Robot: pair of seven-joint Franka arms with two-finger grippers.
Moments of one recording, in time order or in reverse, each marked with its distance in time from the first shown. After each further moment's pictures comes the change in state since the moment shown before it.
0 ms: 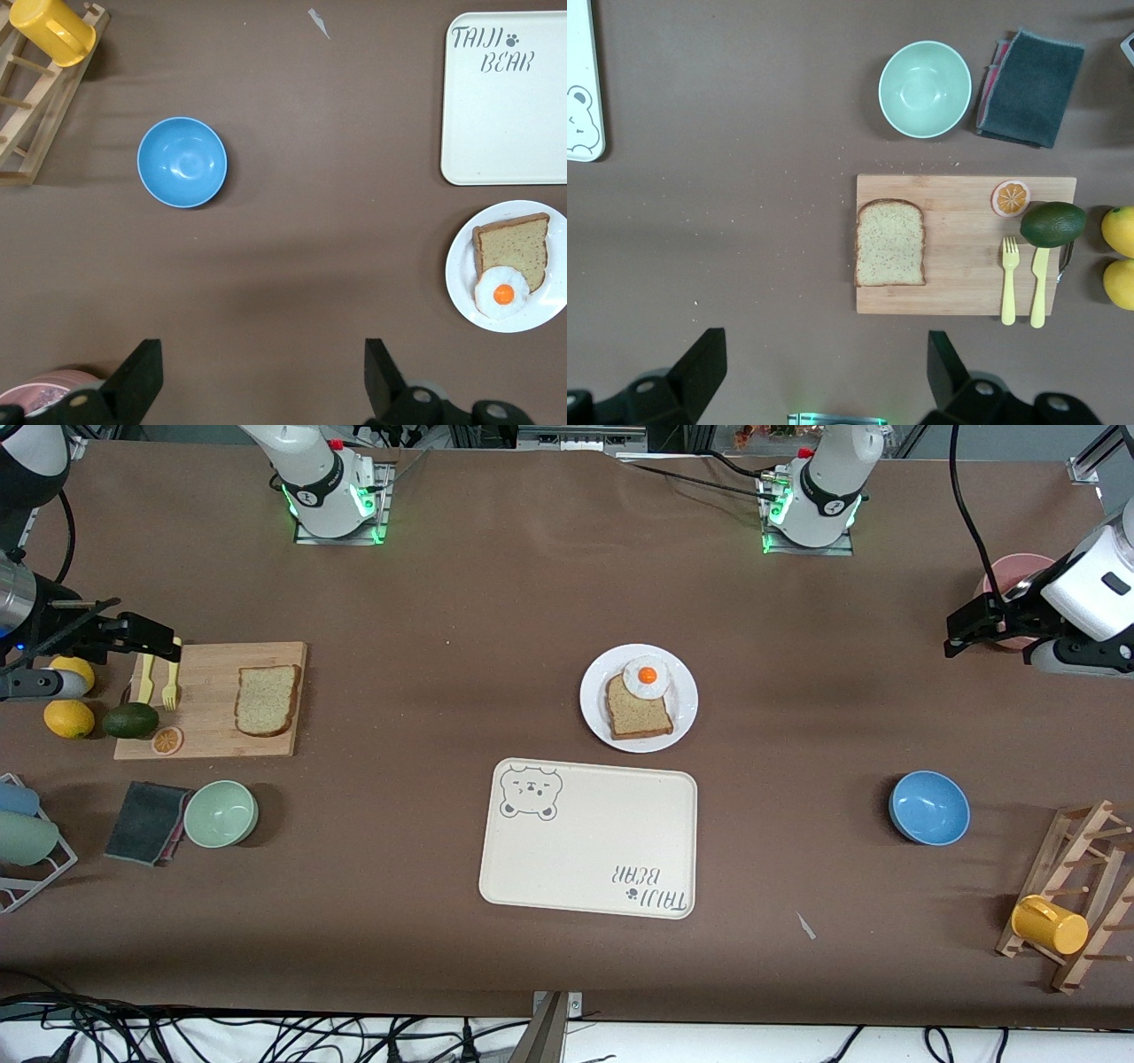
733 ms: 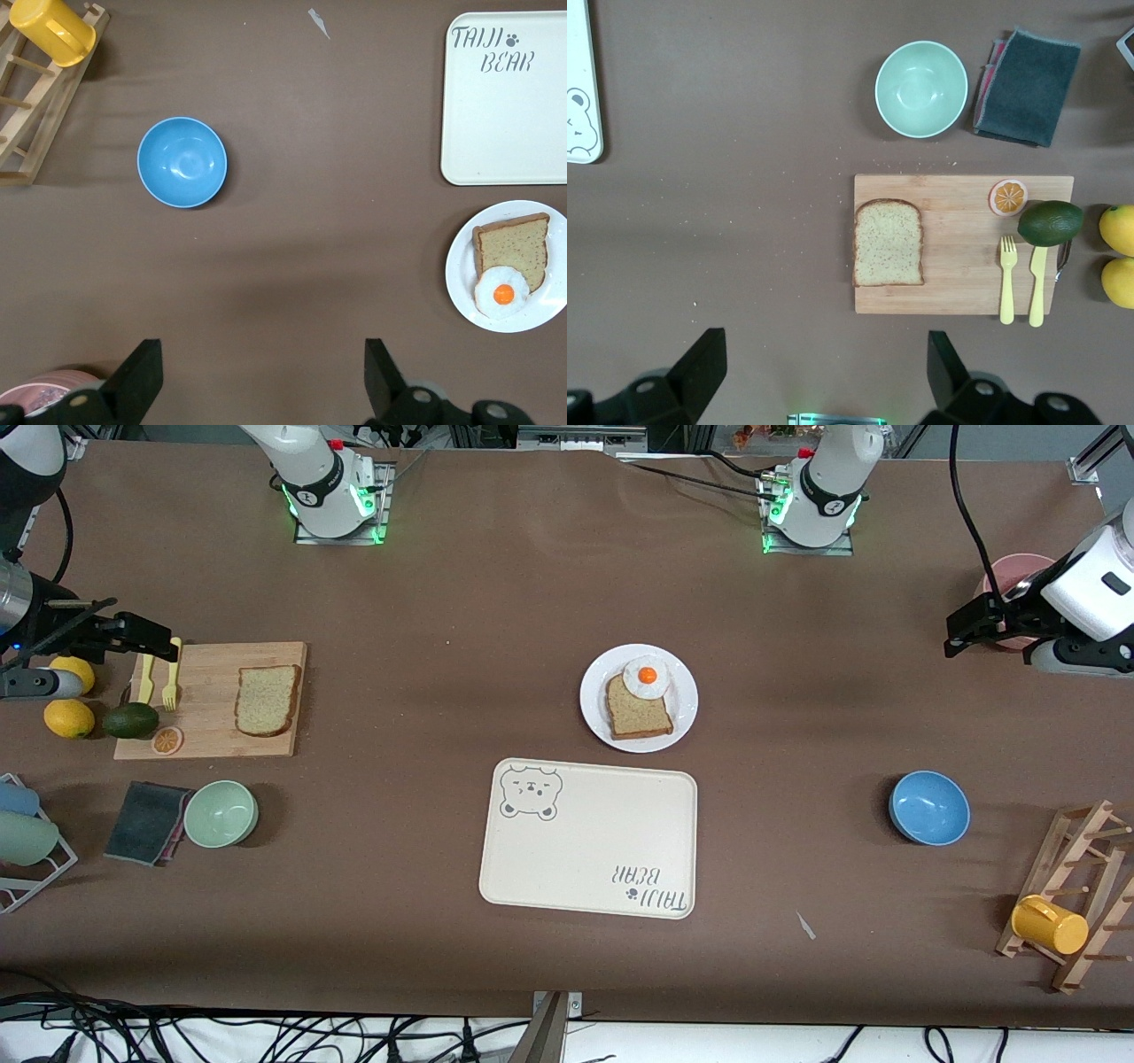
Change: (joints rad) left arm 0.000 0.000 0.000 0.000 0.000 0.000 0.000; right arm -0.003 -0.001 -0.005 0.002 0.000 0.000 0.000
